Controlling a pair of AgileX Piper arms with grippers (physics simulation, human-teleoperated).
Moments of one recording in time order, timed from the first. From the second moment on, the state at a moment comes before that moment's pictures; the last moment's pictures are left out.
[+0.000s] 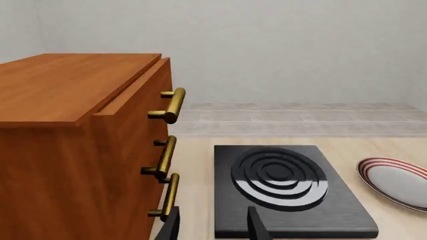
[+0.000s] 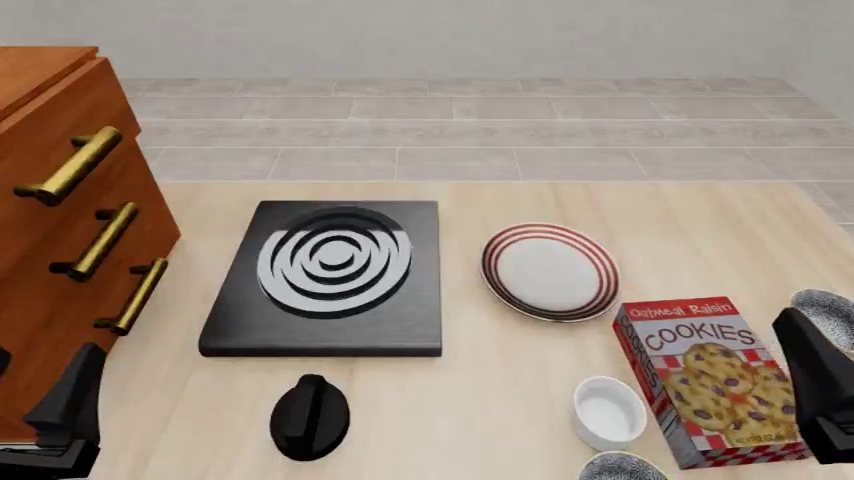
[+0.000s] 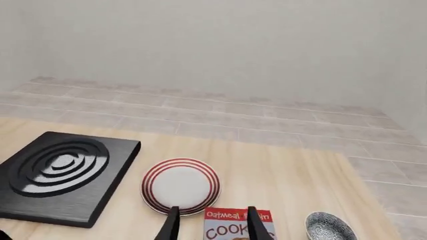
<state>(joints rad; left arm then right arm) 0.00 0.01 0.00 0.00 0.00 0.08 0.09 -0.29 0.26 -0.07</state>
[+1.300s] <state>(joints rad) 0.00 0.01 0.00 0.00 0.00 0.15 0.28 -0.48 0.56 -0.18</state>
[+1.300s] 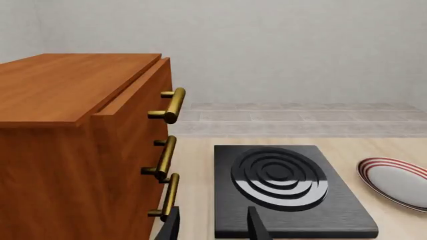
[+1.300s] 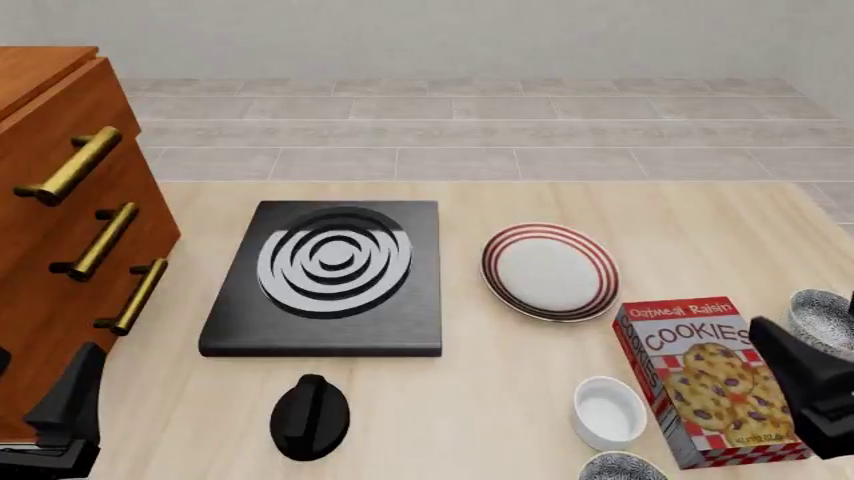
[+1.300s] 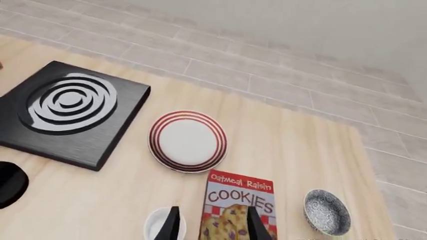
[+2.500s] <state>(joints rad) 0.00 0.01 0.00 0.00 0.00 0.25 0.26 -0.46 0.84 -0.24</state>
